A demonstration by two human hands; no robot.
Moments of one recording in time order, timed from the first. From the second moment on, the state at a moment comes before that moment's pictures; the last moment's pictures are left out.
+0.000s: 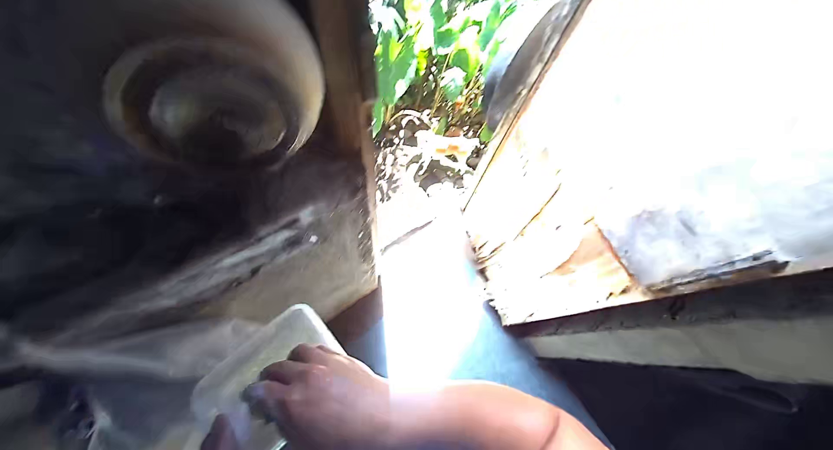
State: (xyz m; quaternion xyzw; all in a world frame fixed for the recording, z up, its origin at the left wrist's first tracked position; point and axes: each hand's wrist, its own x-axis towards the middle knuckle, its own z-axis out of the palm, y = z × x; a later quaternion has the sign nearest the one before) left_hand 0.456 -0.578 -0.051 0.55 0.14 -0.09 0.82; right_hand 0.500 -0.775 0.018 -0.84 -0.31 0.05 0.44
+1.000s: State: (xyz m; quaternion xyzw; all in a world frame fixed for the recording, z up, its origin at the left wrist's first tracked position) left_hand 0.936 -1.125 -0.128 0.49 0.06 -0.33 0.80; right_hand 0.953 -1.275 -0.066 -0.97 0.08 0.10 0.20
